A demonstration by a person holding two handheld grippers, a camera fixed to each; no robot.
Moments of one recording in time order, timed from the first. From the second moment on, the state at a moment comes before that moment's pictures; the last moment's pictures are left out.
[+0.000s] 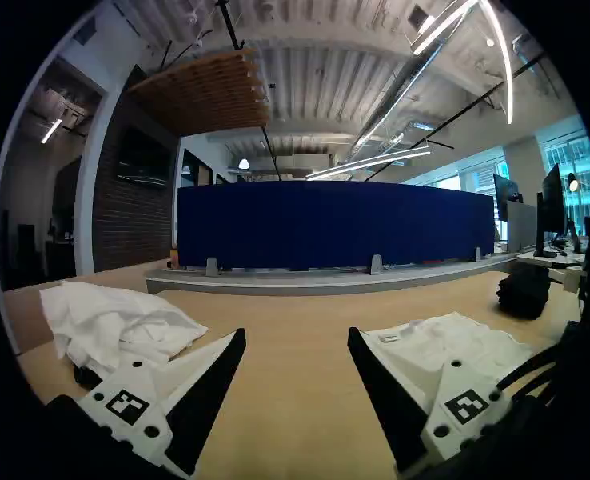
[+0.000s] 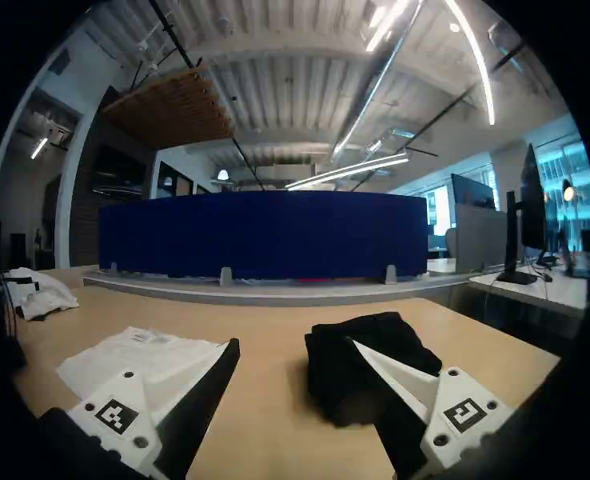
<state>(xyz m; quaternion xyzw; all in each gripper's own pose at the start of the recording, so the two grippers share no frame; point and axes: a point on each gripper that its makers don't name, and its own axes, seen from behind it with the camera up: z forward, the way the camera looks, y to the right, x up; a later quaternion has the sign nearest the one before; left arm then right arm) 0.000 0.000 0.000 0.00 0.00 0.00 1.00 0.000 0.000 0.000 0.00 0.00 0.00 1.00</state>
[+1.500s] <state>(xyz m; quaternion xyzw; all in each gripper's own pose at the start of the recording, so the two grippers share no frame) 0.038 0.001 0.001 0.00 0.01 0.00 1.00 0.039 -0.001 0.000 0.00 0.02 -0.01 1.00</state>
